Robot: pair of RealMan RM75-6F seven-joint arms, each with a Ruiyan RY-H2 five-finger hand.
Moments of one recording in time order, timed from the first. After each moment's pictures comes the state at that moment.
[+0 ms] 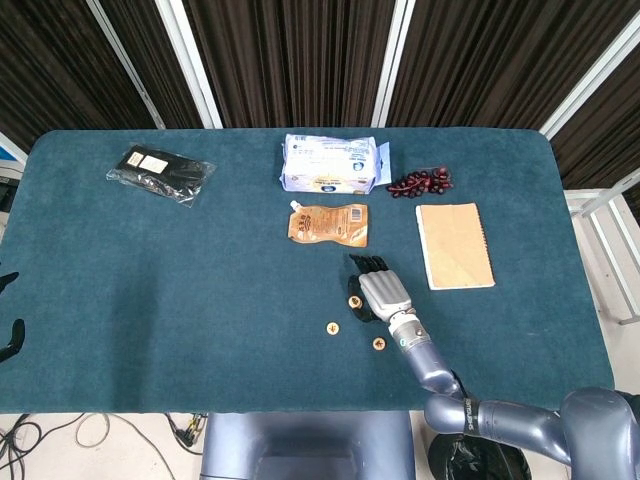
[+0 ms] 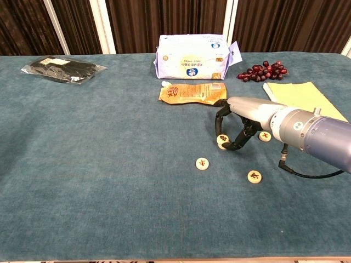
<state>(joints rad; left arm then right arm) -0.07 -1.02 -0.07 -1.64 1.41 1.45 -0.08 0.79 -1.72 0.20 -1.34 -0.92 0.89 -0.34</state>
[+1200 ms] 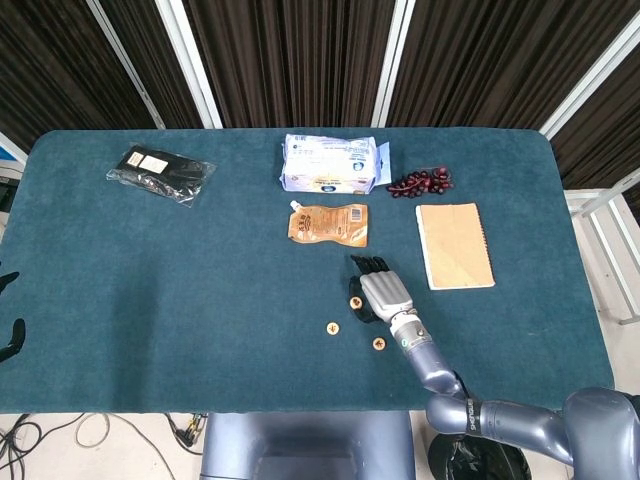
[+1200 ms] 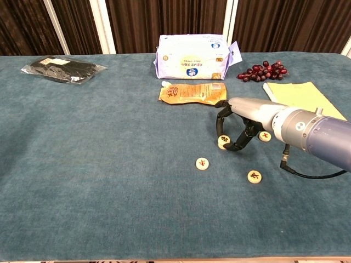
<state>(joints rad) -0.07 -1.01 -0.07 -1.65 1.40 1.45 -0.08 0.78 -1.71 0.19 -1.35 -0.92 0.88 -0.34</state>
